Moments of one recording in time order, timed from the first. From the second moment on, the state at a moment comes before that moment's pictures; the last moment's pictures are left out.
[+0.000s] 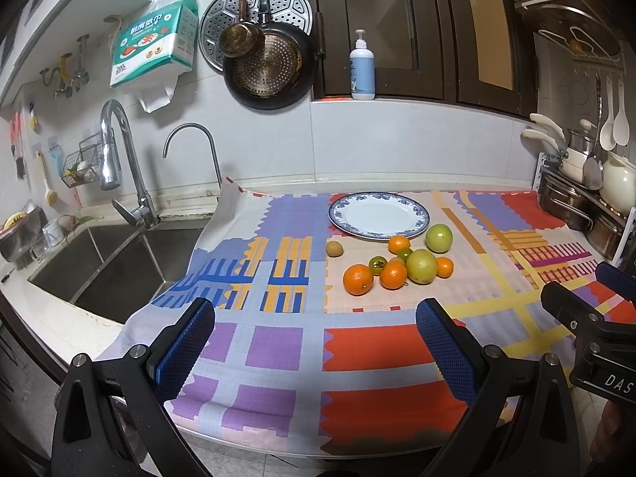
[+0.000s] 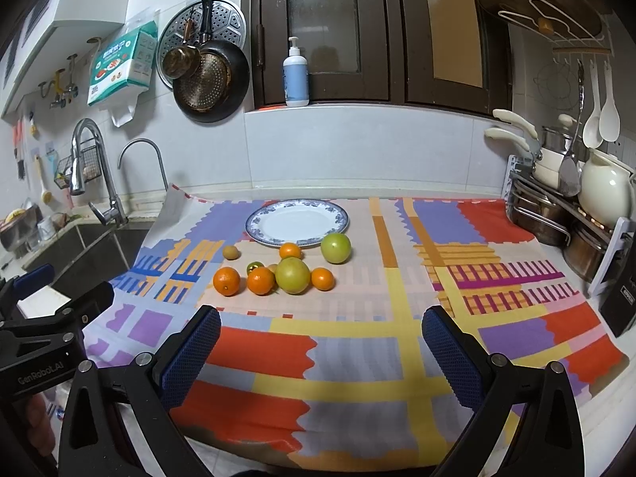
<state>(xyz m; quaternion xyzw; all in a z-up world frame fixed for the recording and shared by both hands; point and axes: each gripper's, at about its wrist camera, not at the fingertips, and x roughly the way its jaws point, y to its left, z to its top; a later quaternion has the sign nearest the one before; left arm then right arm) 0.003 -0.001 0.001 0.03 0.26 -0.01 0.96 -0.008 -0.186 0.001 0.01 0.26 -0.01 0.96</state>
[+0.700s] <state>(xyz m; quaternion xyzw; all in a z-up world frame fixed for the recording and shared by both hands) 0.008 0.001 -0.003 0.03 0.26 -0.01 0.96 -0.006 -0.184 -0.002 0.01 0.27 0.00 0.96</state>
